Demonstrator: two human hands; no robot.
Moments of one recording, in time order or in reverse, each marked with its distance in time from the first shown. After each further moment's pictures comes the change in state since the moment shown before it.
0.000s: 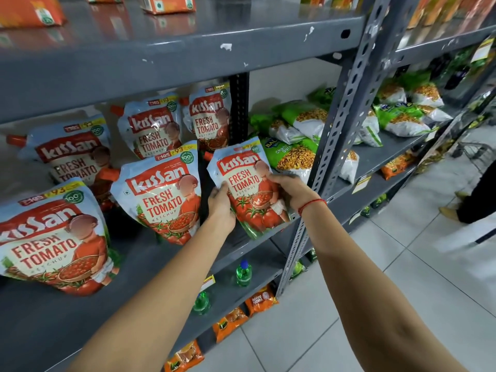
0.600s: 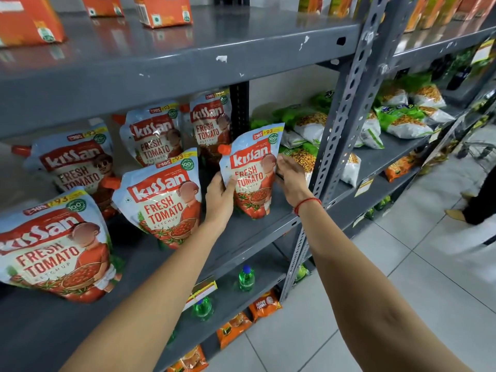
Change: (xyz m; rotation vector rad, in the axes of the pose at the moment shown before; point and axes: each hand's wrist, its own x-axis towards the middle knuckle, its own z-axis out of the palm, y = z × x) left_hand 0.016 0.010 -0.009 0.619 -0.222 0.623; right_hand 0.013 -0.016 0.012 0.259 0.143 -0.339
